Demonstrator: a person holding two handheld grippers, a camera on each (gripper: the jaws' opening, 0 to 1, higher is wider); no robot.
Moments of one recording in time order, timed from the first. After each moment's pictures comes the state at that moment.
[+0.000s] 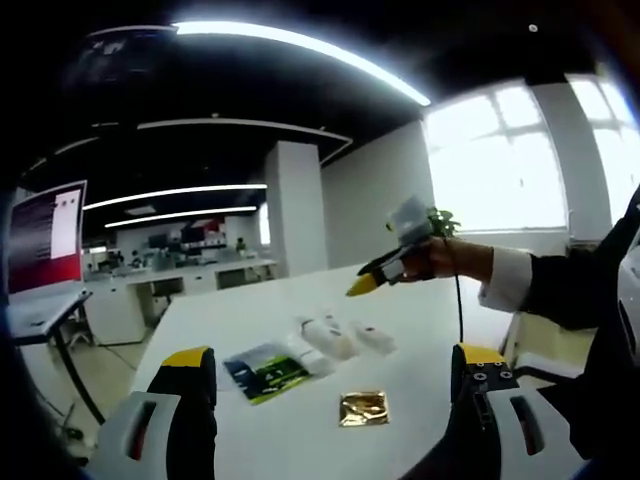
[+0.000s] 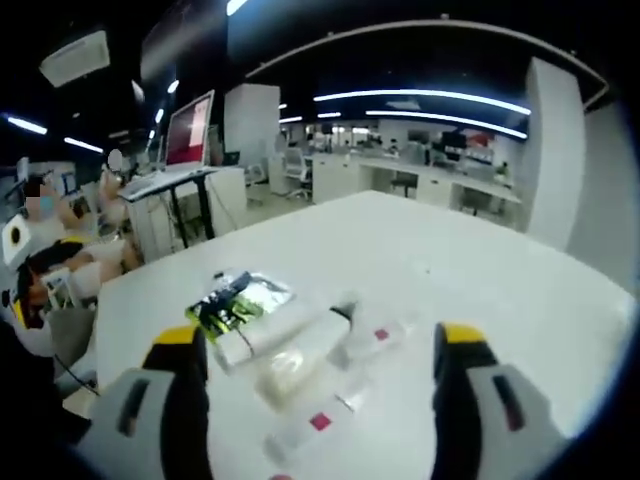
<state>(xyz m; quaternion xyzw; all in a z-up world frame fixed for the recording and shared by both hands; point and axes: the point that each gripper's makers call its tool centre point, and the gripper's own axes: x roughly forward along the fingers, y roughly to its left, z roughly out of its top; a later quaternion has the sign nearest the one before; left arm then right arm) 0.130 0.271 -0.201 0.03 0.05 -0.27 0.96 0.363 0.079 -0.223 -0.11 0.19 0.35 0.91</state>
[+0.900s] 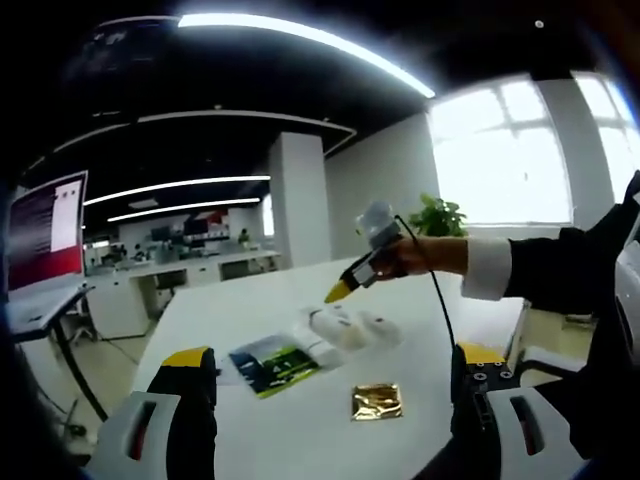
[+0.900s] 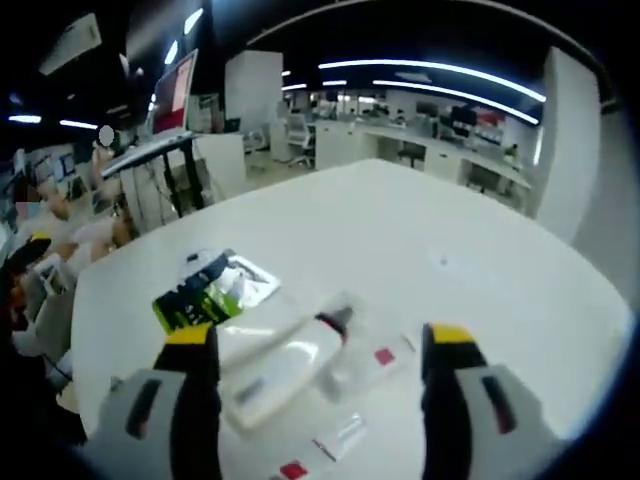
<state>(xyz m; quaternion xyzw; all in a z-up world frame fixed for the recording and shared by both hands) 0.143 0.280 -0.213 0.03 0.07 -0.27 0.96 0.406 0.114 -0.261 -0.15 0.25 0.36 0.88</state>
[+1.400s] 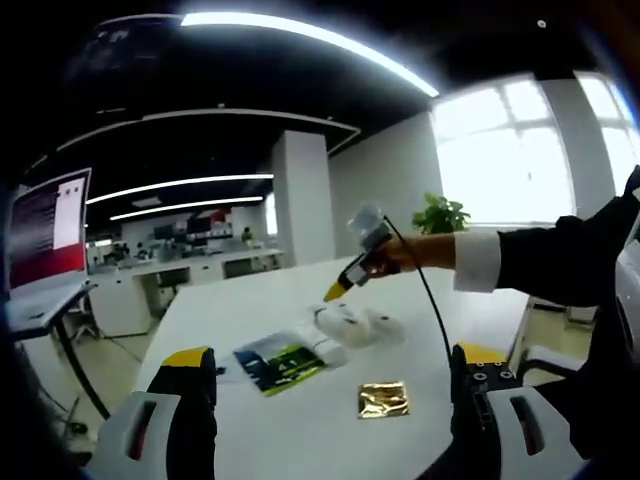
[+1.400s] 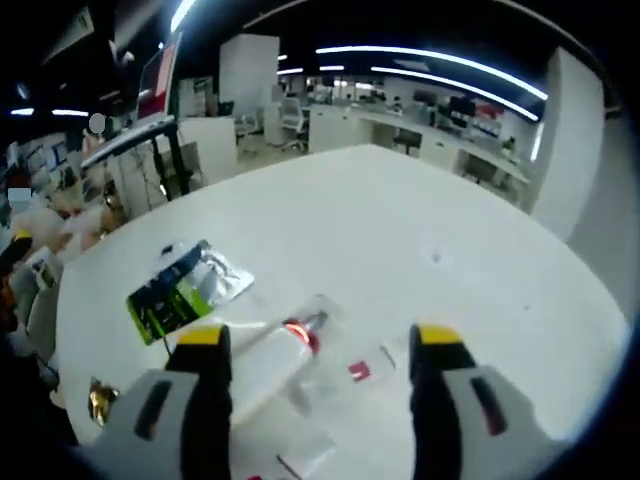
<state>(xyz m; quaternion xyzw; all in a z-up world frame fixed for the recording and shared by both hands) 0.146 0.288 -0.215 0.03 0.07 -0.26 0.96 0.446 0.109 -0.273 -0.17 0.28 0.35 0.88</state>
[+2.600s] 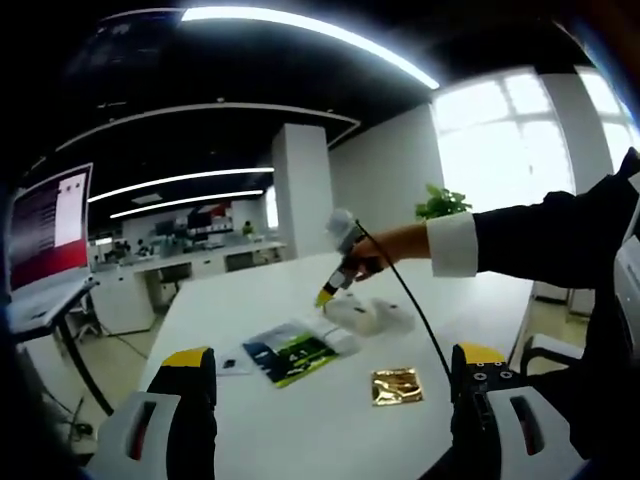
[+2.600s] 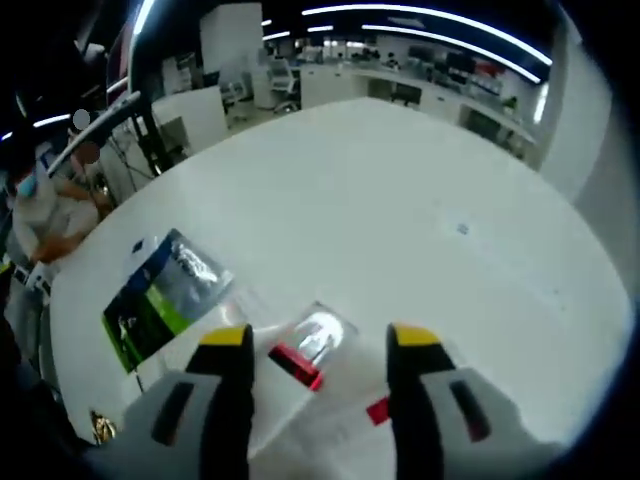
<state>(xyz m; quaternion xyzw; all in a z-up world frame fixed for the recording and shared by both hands) 0.152 0.305 -0.223 0.04 0.09 -0.26 0.96 0.486 0.135 -0.315 -0.16 0.38 0.32 0.85</state>
